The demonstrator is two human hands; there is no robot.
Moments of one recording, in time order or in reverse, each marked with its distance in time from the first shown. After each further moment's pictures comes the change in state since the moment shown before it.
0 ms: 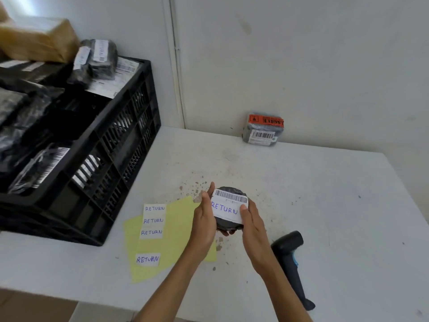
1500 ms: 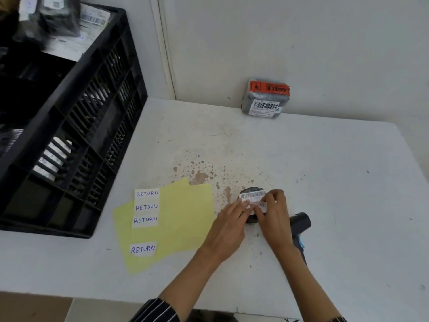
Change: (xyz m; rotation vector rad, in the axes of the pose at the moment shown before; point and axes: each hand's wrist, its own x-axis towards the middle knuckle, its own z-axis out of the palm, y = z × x) left_hand 0.035 -0.110 0.013 1.086 -0.372 0.748; right_hand 0.051 0.086 -0.054 -0.964 0.239 -0.183
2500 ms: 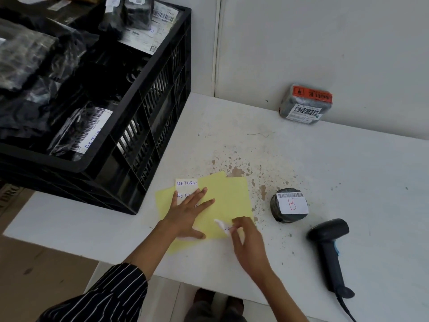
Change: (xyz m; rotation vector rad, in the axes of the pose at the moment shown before) left_hand -0.092 -0.131 -0.091 0.291 -0.598 -0.362; right_hand -0.087 -0.094 0.067 0.338 -0.203 -0.116
